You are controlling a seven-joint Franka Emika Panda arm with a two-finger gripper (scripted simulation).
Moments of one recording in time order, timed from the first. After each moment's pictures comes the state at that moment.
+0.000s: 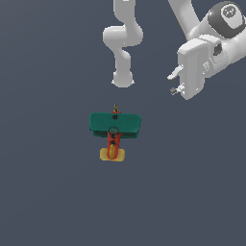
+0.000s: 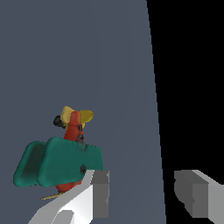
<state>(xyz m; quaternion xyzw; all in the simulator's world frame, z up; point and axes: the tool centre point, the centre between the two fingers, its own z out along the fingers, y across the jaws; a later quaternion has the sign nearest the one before) -0.063 0.167 0.353 0.83 0.12 0.13 0.53</state>
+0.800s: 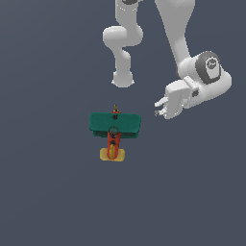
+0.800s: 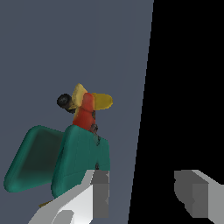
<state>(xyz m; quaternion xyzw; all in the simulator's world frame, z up) -0.058 0.139 0.242 0.78 0.15 0.05 0.60</state>
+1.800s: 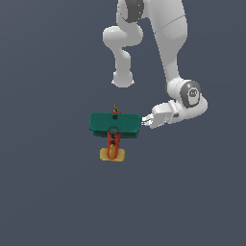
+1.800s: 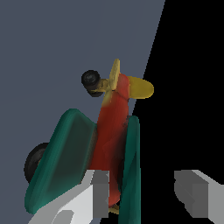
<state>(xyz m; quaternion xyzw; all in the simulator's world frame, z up) -0.069 0.099 0.147 0.75 0.19 -0.03 0.64</state>
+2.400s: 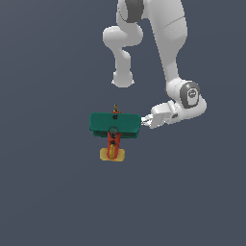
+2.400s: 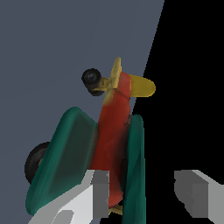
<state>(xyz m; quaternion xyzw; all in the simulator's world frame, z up) -0.071 0.096 0.144 0.75 0.18 -0.03 0.64</state>
